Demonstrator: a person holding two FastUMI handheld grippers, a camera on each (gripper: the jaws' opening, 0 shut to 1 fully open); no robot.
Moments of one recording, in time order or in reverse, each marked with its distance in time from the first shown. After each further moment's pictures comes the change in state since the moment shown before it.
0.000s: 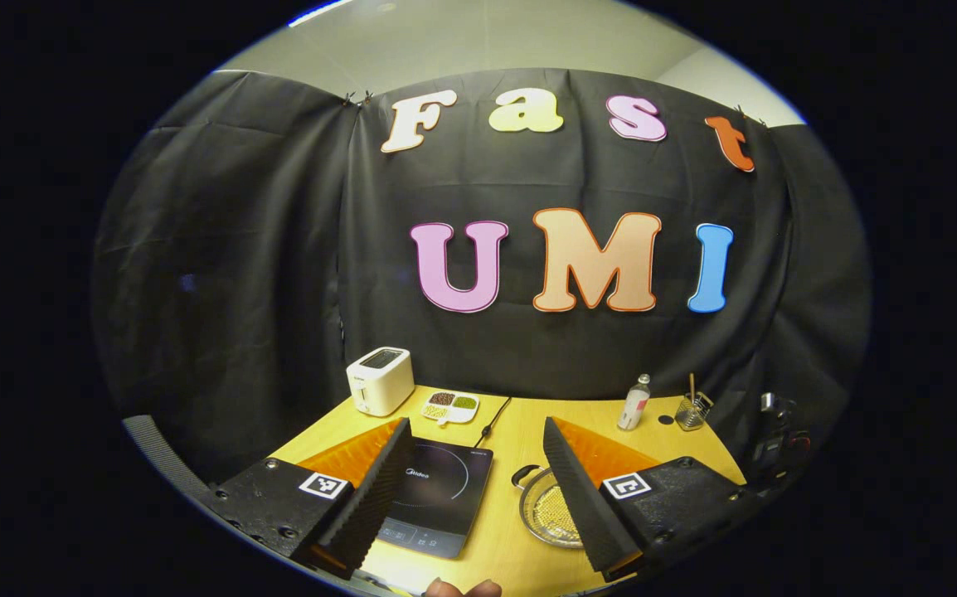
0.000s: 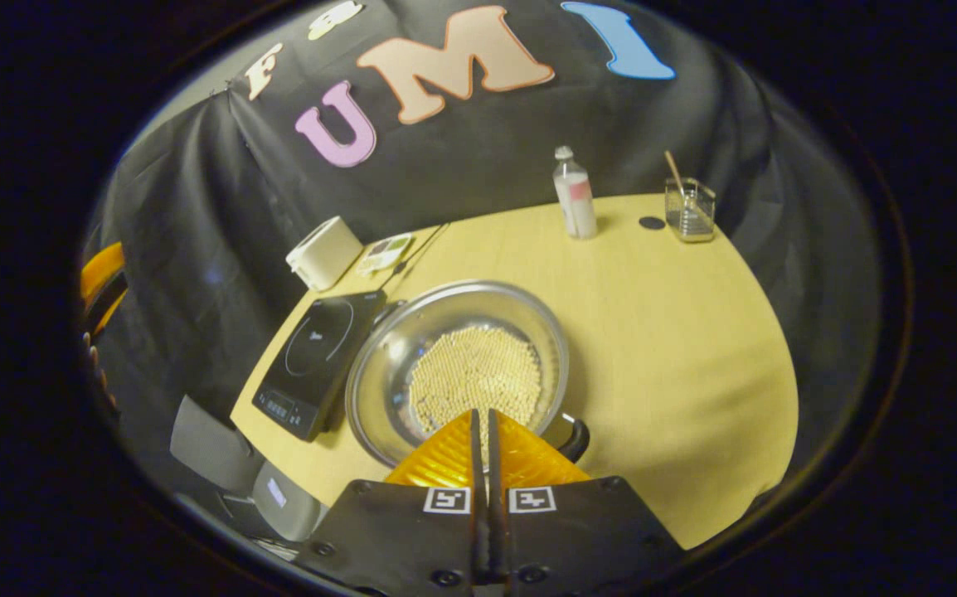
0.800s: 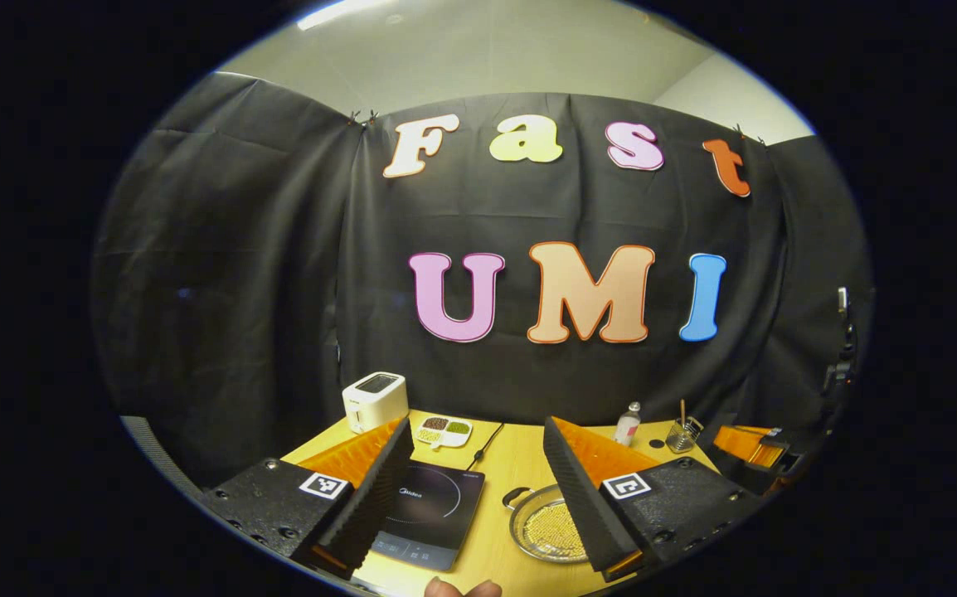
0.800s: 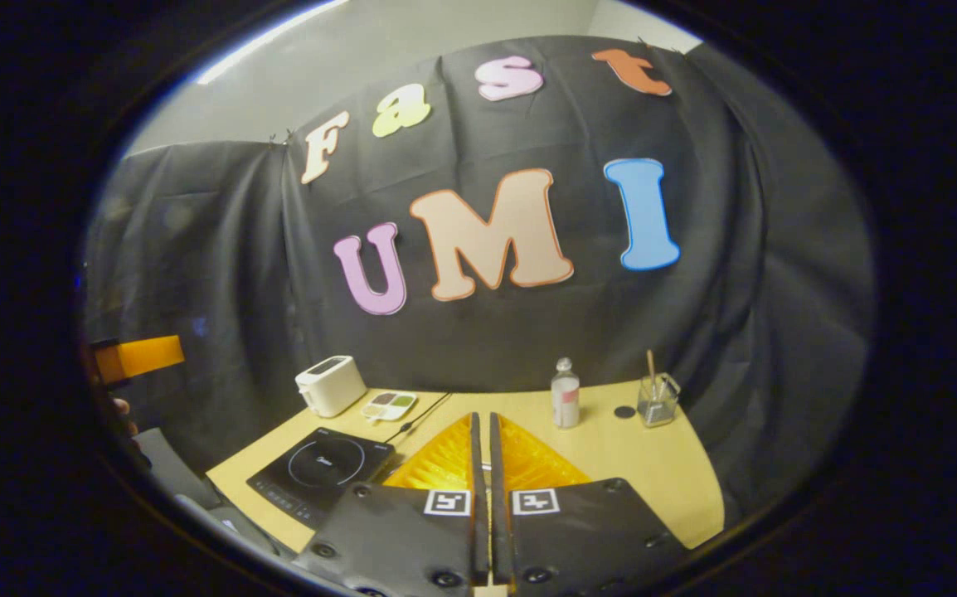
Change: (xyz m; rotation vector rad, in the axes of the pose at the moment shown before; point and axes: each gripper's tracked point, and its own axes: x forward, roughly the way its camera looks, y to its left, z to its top) left arm -0.003 -0.005 0.031 -0.023 -0.107 -0.008; right arm -0.115 0.052 0.176 -0.082 -0.579 -0.035
